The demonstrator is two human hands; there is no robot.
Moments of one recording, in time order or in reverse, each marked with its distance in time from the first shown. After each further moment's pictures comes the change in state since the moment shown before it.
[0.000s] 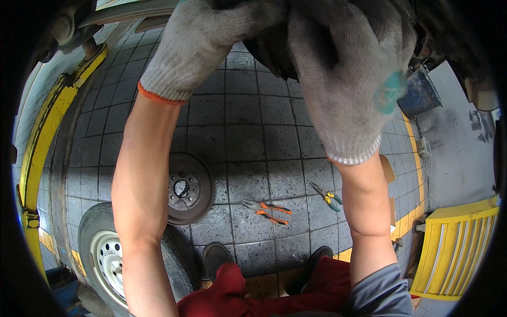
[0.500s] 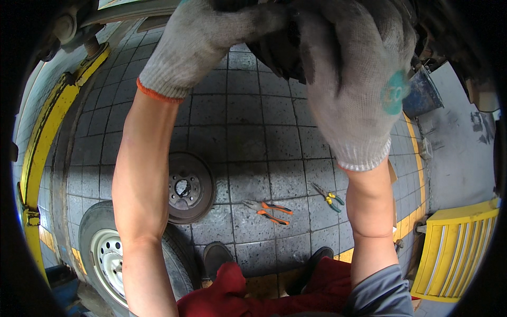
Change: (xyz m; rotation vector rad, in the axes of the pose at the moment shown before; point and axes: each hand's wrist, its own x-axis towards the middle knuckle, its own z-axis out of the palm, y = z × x) left_hand 0.000 0.007 0.002 0.041 -0.003 -0.056; right_hand 0.007 -0.016 -0.025 0.045 -0.131 0.091
